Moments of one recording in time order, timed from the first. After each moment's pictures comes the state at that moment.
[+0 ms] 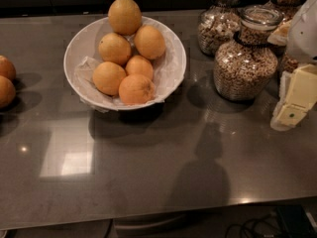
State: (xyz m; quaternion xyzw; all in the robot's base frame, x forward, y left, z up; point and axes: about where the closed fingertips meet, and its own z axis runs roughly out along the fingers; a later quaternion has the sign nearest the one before) arm 0.438 -0.217 0.976 -0.60 0.78 -0.03 0.16
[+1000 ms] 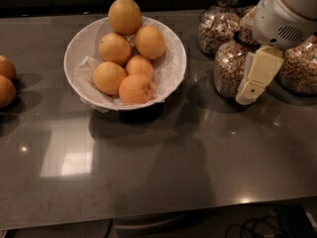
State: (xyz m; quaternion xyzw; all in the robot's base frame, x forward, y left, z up) arm 0.502 -0.177 0.977 -0.62 0.76 -0.03 0.21
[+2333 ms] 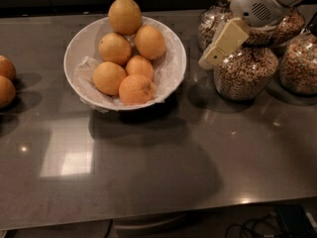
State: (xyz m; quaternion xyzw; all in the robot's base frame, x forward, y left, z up) arm 0.571 -0.127 1.013 -0.56 0.74 0.03 0.37
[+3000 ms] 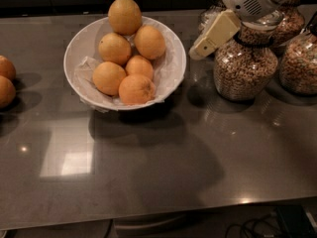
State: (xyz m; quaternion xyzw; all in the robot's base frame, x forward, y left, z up) arm 0.588 -0.113 1.022 -0.54 0.73 0.06 0.41
